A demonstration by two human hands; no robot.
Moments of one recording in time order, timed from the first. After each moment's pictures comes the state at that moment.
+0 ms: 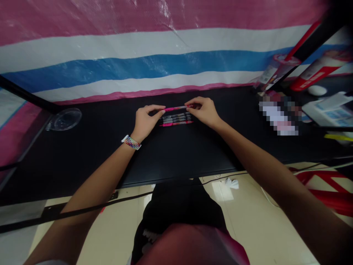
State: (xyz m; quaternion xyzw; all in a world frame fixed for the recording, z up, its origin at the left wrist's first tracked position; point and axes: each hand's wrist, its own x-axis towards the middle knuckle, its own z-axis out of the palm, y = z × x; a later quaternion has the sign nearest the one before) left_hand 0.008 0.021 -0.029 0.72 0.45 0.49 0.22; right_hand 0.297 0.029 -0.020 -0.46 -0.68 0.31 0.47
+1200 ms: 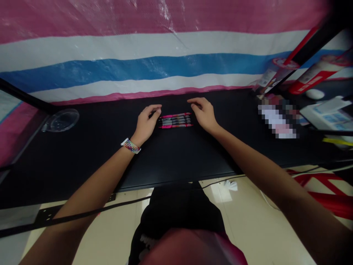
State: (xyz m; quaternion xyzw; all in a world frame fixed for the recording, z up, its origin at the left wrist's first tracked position) left_hand 0.007 0.023 -0.038 0.70 0.47 0.47 0.27; right_hand 0.297 0.044 -0.050 -0.50 -0.68 0.19 0.49
